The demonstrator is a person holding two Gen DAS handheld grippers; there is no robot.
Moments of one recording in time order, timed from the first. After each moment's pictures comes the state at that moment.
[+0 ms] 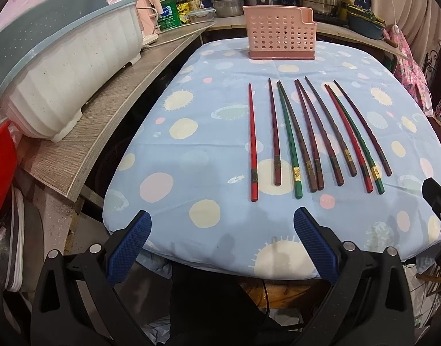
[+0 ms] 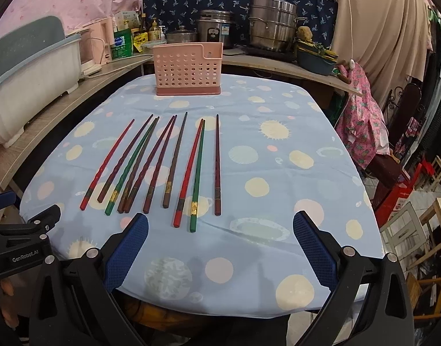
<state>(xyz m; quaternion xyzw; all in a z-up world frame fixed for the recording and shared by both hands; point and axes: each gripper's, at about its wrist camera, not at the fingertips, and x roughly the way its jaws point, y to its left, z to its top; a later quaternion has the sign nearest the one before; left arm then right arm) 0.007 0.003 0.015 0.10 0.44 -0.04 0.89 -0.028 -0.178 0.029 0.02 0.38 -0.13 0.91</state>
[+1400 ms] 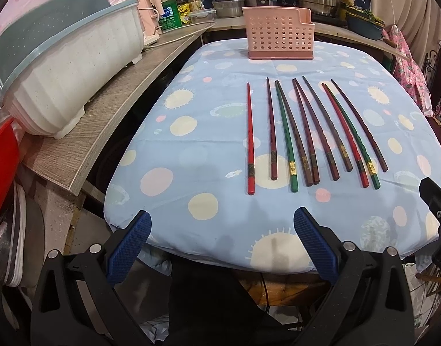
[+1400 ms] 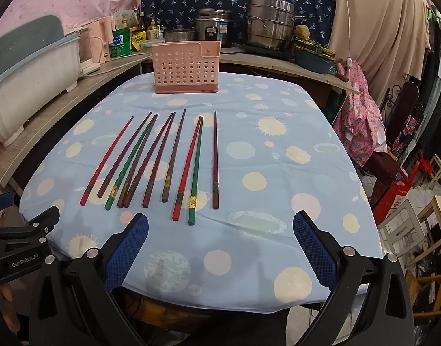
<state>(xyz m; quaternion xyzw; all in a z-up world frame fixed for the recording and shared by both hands) -0.001 0.003 0.019 0.10 0.44 -0.04 0.89 -0.035 -0.177 0.029 0.02 0.39 -0.13 0.91</state>
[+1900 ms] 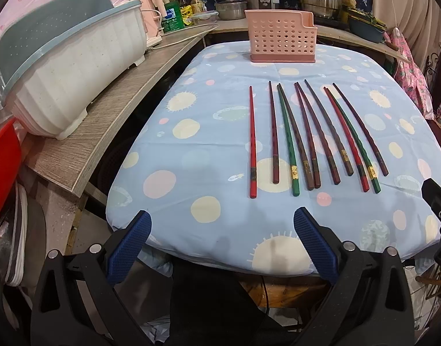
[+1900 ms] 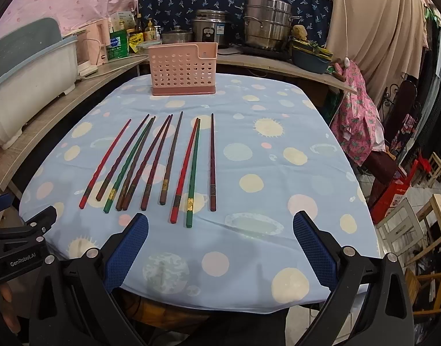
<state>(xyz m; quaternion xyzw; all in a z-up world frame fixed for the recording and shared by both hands) 0.000 0.003 0.022 0.10 0.44 -0.04 0.89 -0.035 -0.179 0.034 0.02 0.39 -0.14 0.91</state>
